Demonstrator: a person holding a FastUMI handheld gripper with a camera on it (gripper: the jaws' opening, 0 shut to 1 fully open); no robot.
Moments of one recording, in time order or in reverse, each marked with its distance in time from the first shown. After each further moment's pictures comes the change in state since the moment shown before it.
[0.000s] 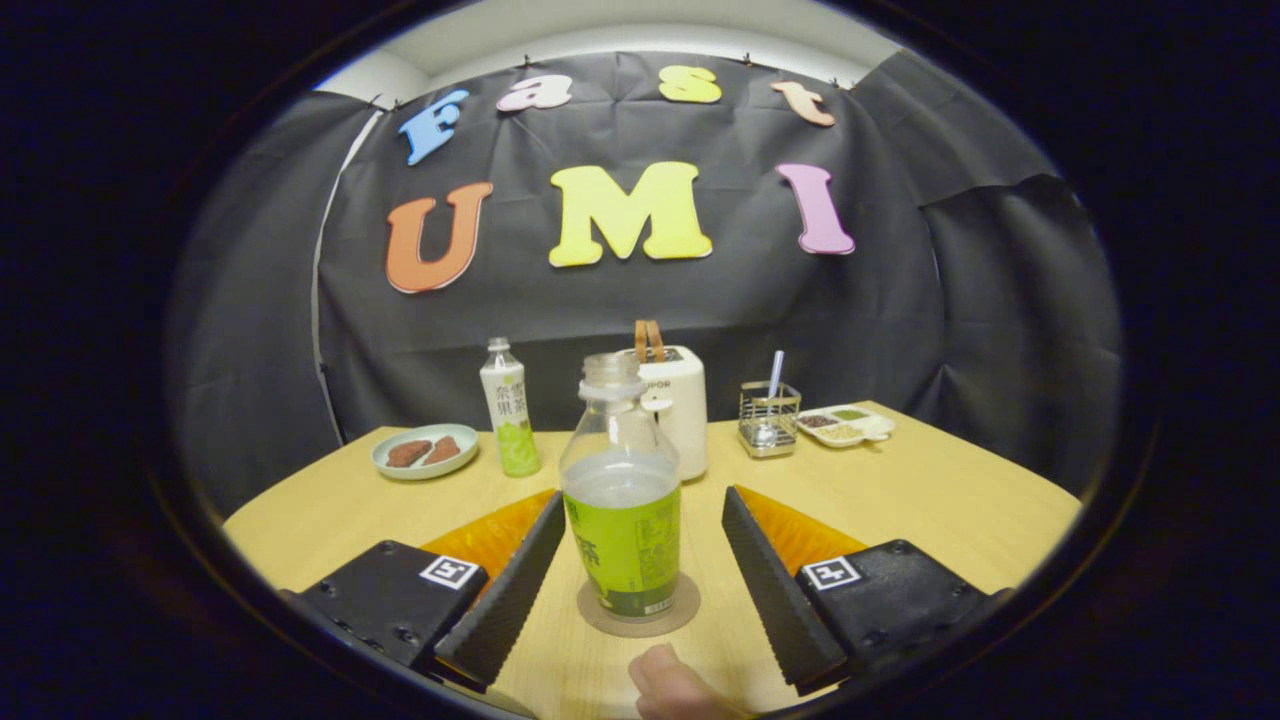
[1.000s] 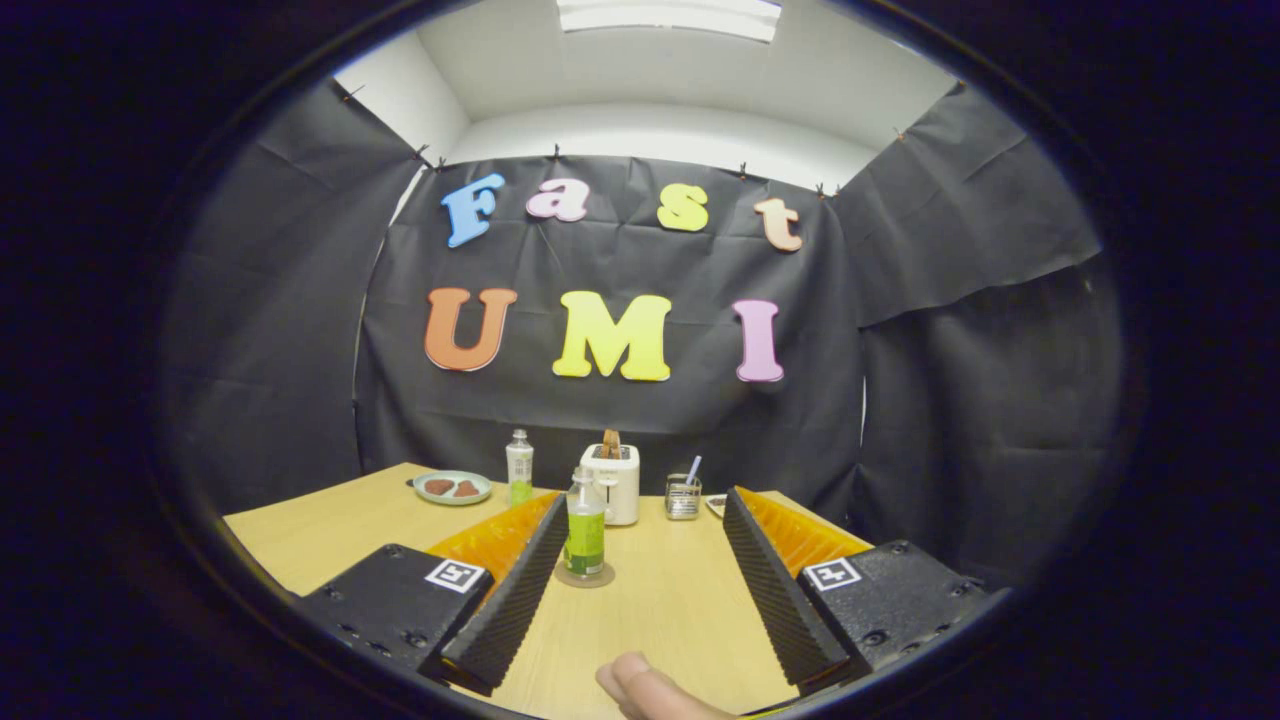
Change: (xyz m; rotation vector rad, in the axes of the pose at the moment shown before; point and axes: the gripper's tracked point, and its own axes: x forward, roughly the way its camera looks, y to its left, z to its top) arm -0.276 -0.049 0.050 -0.132 -0.227 -0.054
